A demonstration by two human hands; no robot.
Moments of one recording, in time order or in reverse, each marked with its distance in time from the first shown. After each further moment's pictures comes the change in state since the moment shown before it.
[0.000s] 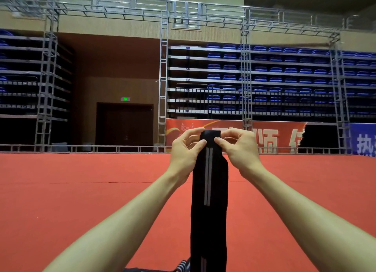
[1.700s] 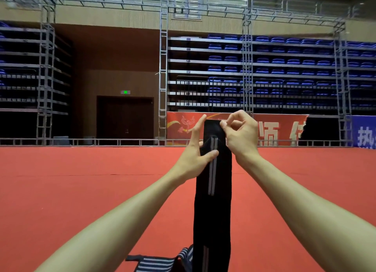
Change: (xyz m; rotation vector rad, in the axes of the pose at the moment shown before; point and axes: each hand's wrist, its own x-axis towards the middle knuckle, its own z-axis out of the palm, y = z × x) left_hand -0.019 -0.006 -0.001 0.244 -0.328 0.026; right_hand 0.001 -0.001 0.009 0.073 0.176 -0.030
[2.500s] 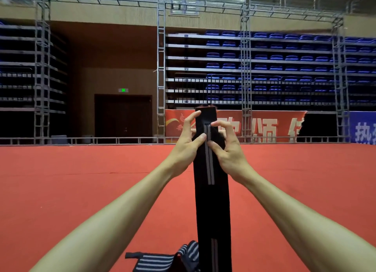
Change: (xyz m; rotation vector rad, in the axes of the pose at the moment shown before) left_hand 0.009 -0.001 -0.009 -0.115 0.090 -0.053; right_hand -0.039 0.014 -0.001 0.146 -0.414 -0.100
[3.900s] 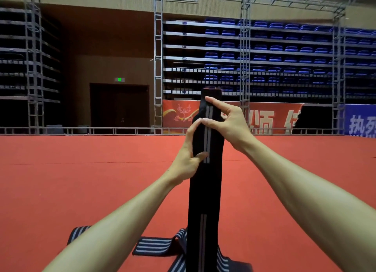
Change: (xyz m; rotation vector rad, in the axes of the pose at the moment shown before) left_hand -0.042 -0.033 0.007 0.133 -0.069 0.019; right_hand 0.031 -0.023 -0.015 -0.119 -0.008 0.162
